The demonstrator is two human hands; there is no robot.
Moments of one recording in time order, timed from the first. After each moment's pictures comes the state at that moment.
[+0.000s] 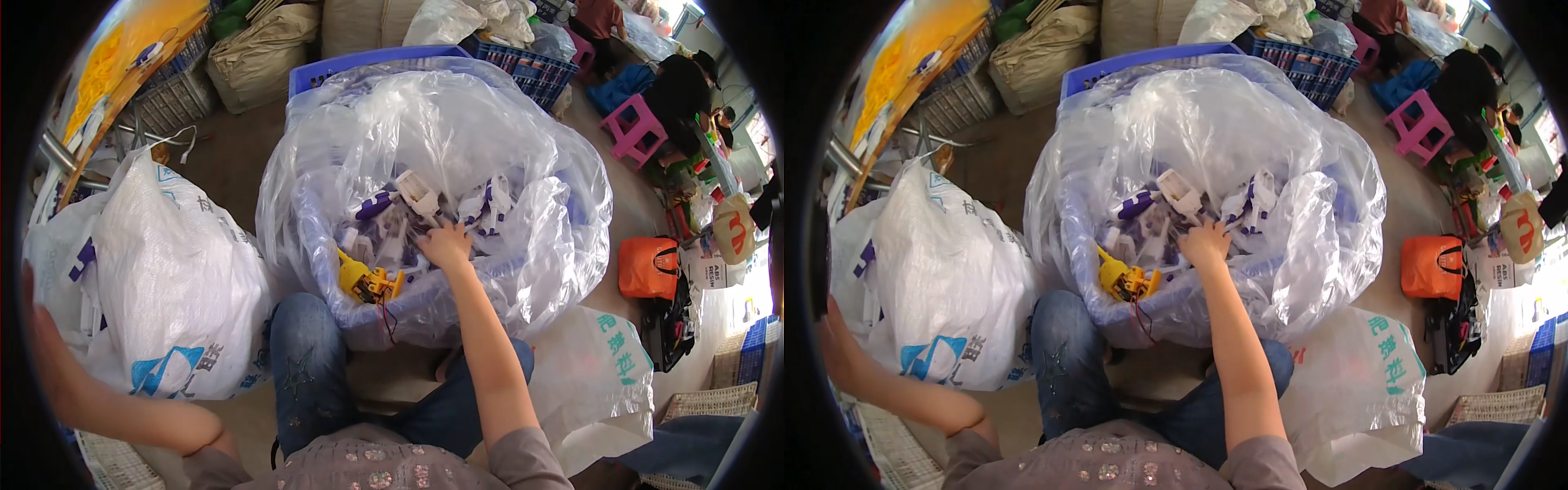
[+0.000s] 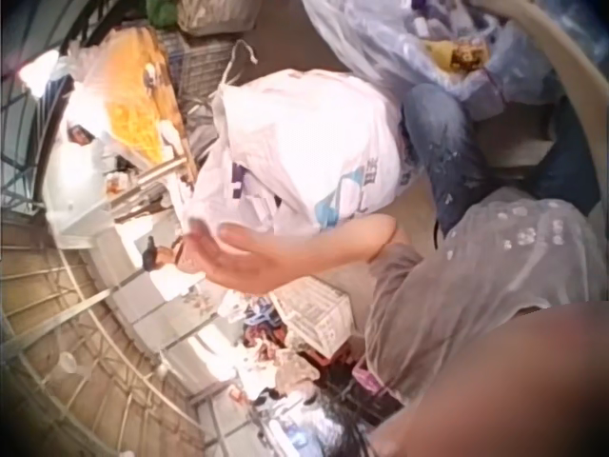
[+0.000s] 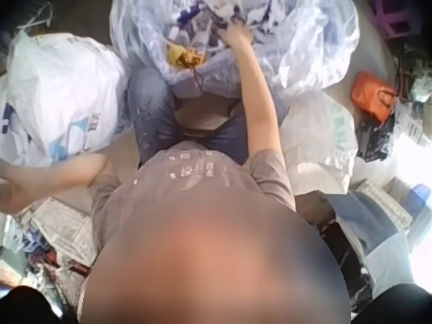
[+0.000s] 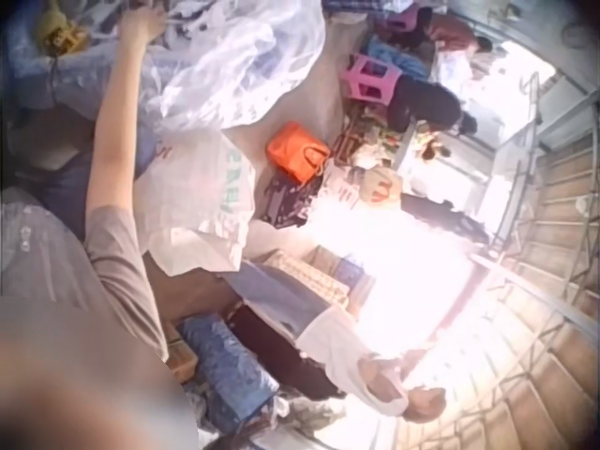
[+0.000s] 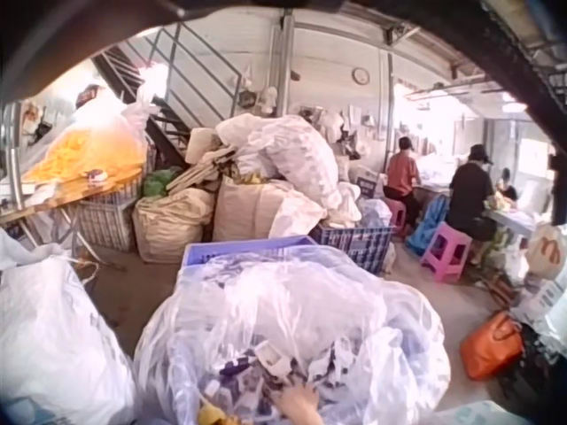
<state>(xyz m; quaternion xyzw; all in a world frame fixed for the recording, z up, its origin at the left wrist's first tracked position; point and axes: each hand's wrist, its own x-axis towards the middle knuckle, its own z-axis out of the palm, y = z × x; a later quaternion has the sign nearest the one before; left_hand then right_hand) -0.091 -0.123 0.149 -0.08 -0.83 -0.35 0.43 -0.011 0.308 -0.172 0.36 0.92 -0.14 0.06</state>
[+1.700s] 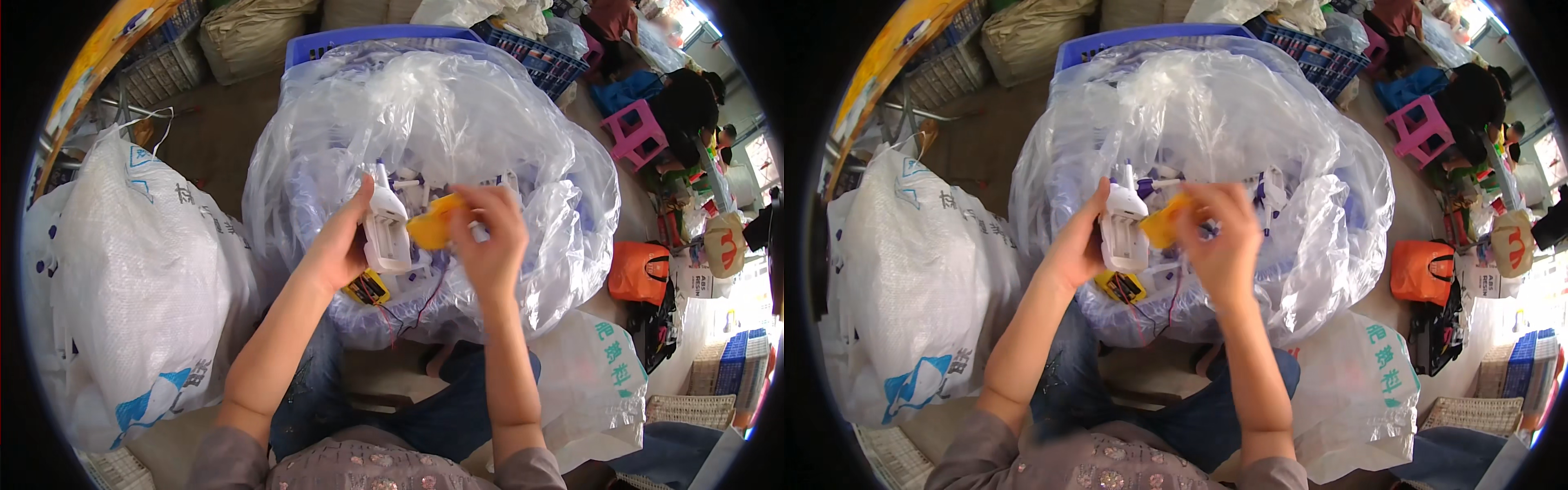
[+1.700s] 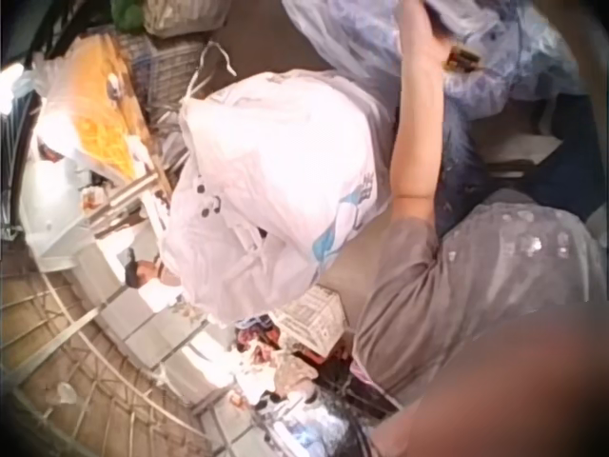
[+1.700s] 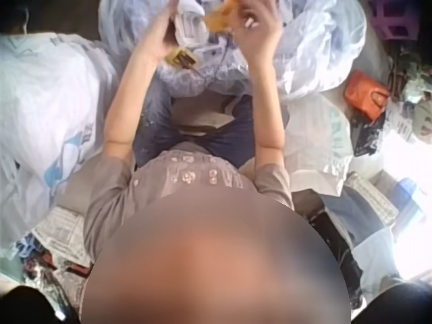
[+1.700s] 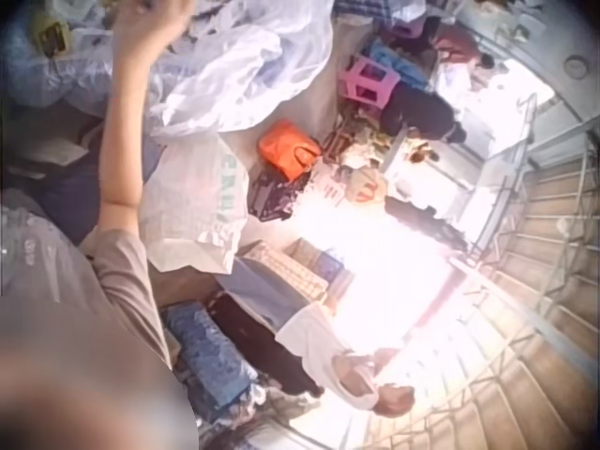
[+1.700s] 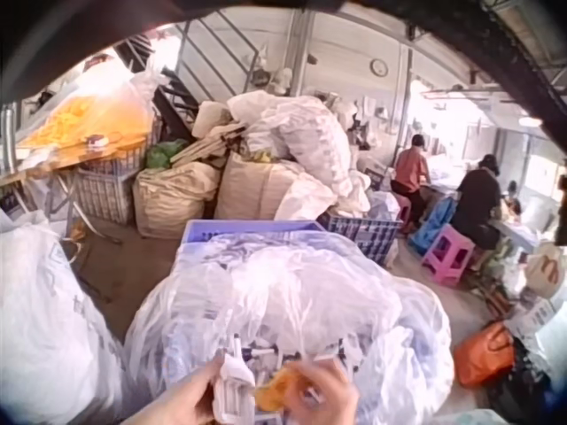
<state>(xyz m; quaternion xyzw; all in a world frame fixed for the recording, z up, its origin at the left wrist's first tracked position) -0.111 0.137 -0.051 0.00 -0.39 -0.75 -0.54 0.013 0.263 -0.036 0.15 0.78 -0.42 -0.43</state>
